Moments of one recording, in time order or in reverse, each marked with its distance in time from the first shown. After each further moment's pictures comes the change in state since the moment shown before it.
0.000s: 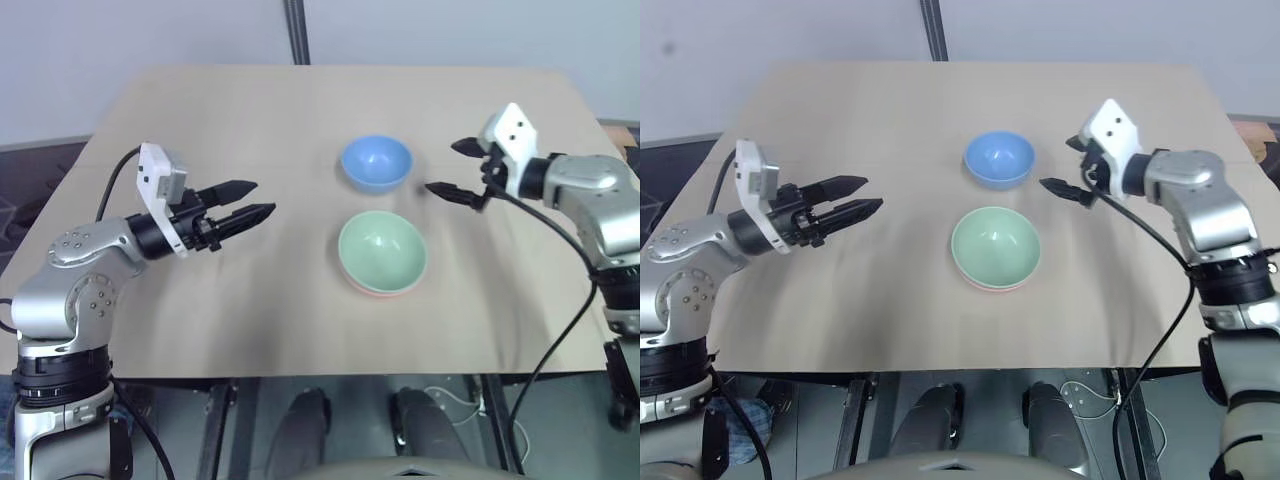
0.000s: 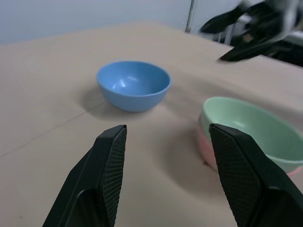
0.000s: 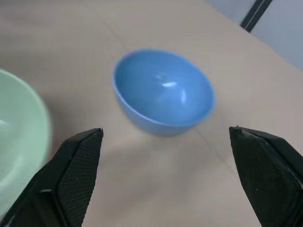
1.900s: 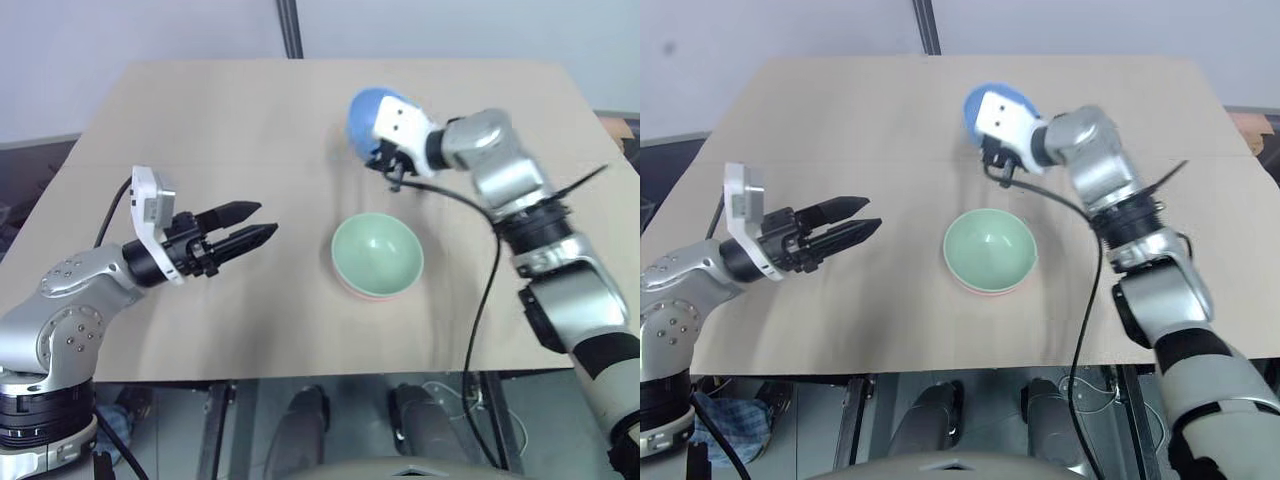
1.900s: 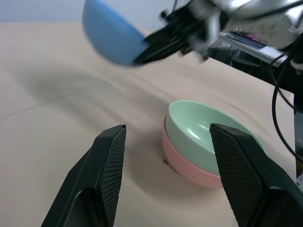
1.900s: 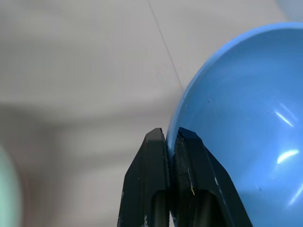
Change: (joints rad) left arm 0.127 0.005 0.031 -0.103 -0.165 0.022 0.045; right arm -0.275 0.213 0.070 0.078 -0.252 0.087 0.259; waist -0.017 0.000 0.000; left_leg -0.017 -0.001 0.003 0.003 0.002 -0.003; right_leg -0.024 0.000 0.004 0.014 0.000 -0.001
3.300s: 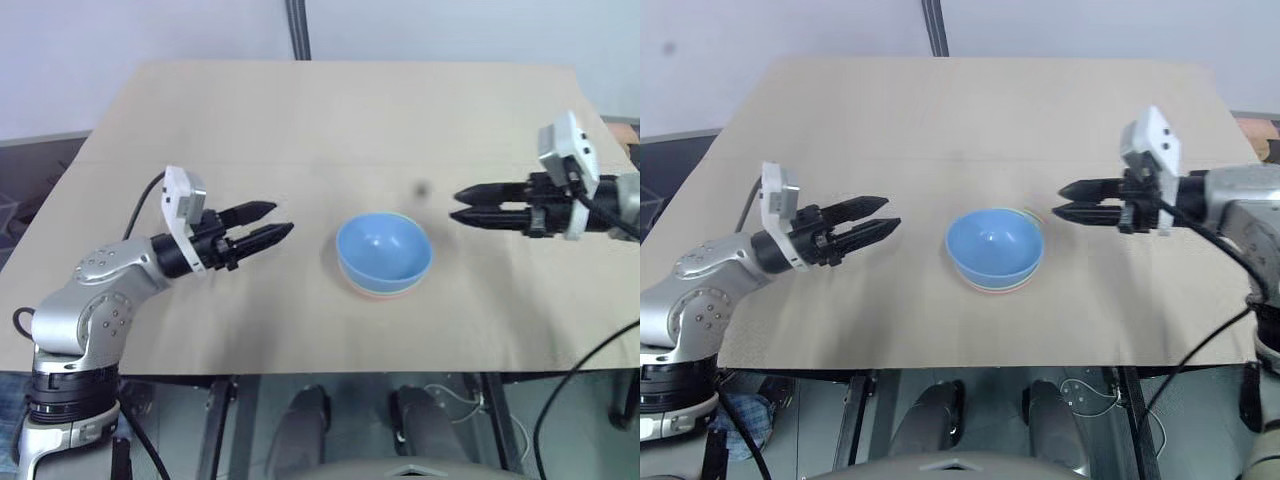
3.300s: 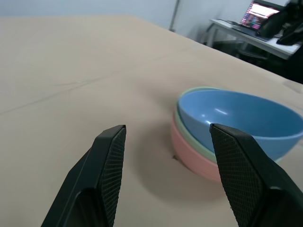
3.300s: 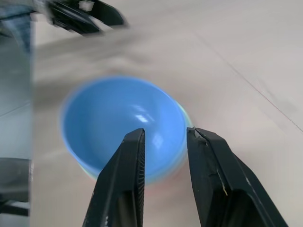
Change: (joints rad) left arm -0.053 -0.020 -0.092 0.063 0.096 -0.046 0.020; right arm 0.599 -0.423 -0.487 -0.519 0.624 0.315 0.071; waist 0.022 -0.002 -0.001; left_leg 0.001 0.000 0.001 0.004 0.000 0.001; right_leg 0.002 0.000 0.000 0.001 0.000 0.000
